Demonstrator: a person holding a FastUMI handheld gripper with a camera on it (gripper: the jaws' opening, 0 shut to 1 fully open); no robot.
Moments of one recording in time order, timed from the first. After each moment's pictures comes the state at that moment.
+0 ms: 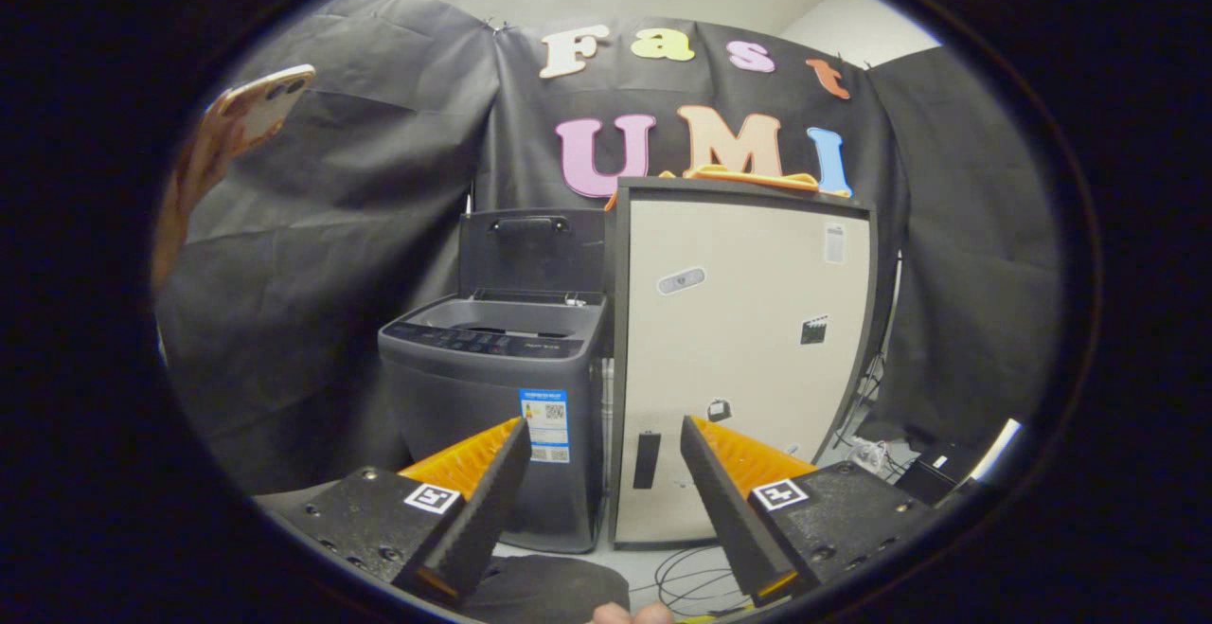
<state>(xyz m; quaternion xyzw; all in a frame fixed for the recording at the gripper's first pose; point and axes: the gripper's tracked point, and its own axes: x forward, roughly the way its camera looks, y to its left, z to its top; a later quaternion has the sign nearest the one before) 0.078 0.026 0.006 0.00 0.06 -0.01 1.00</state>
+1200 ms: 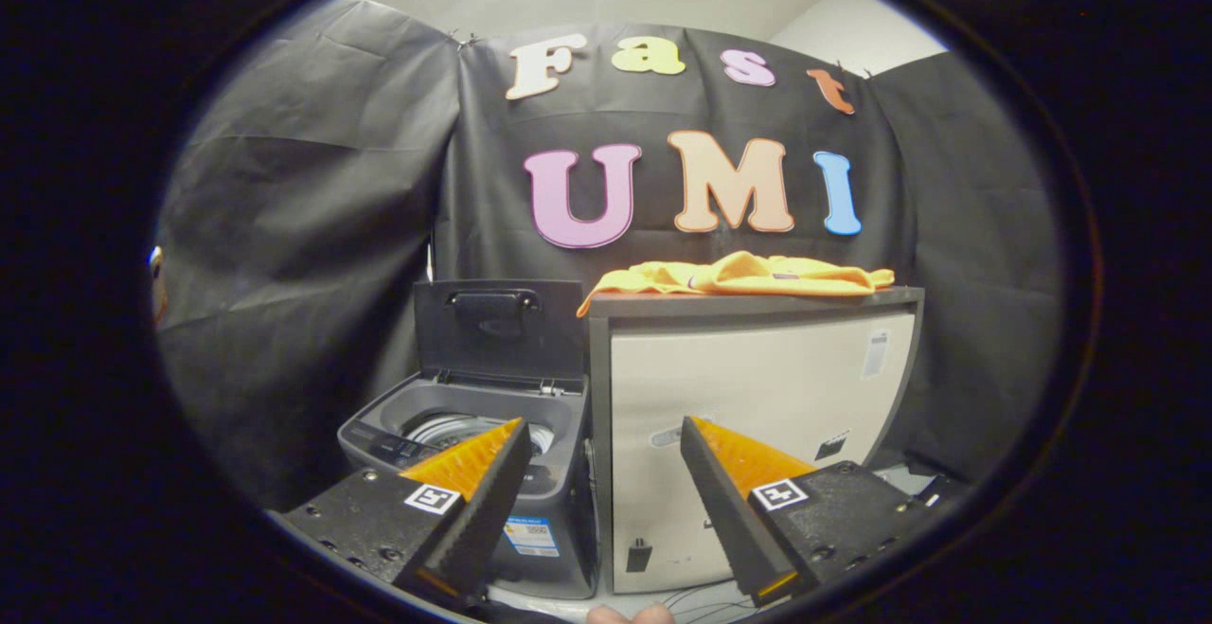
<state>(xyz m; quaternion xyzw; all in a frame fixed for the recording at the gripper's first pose) 0.214 0.004 0.144 0.02 0.02 -0.03 1.00</state>
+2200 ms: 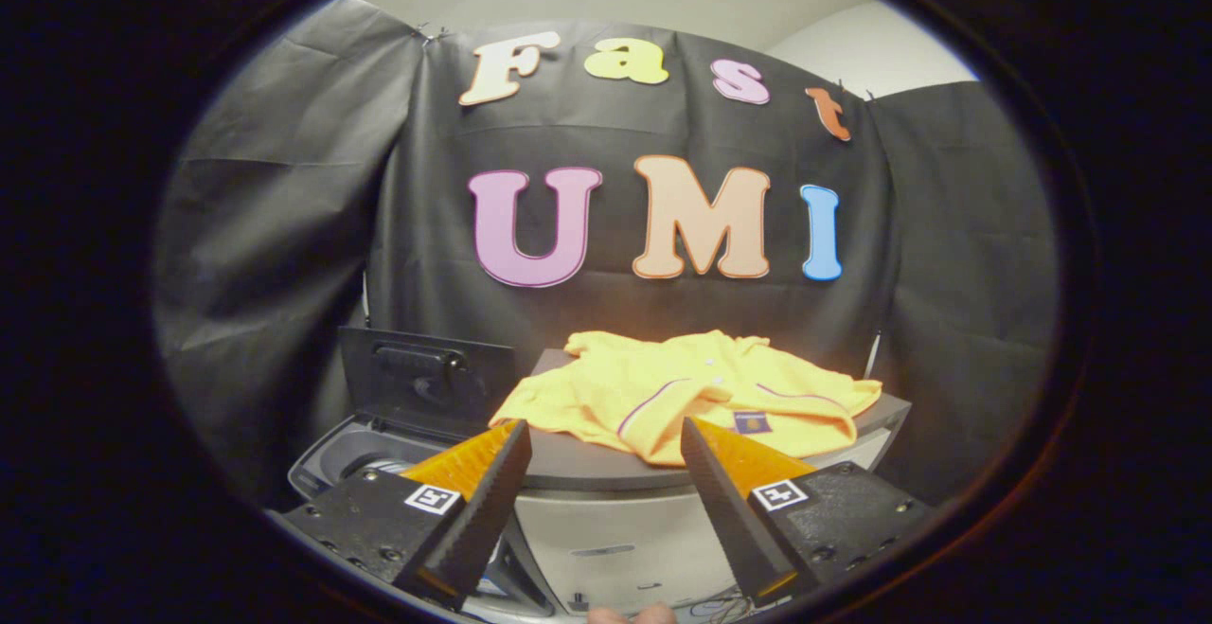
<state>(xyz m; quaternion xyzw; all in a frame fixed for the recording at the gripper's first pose) 0.306 -0.080 0.248 -0.01 0.03 -0.09 1.00</state>
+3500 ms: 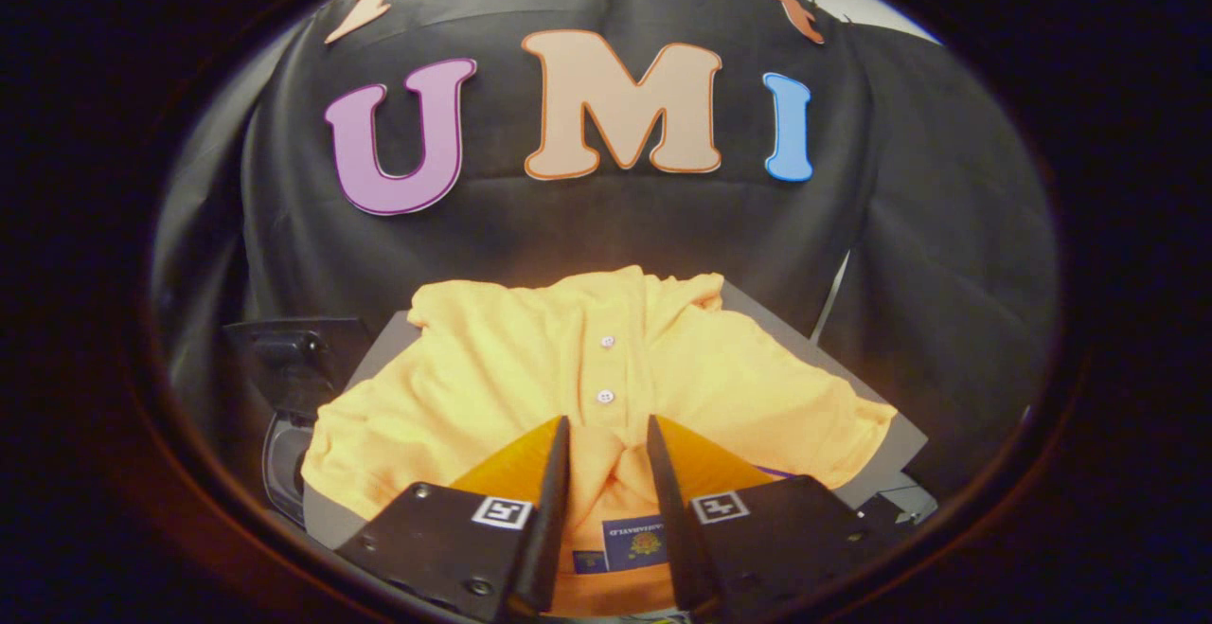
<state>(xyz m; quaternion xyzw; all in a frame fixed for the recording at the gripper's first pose) 0.409 -0.187 0.209 0.02 0.22 -0.16 0.96</state>
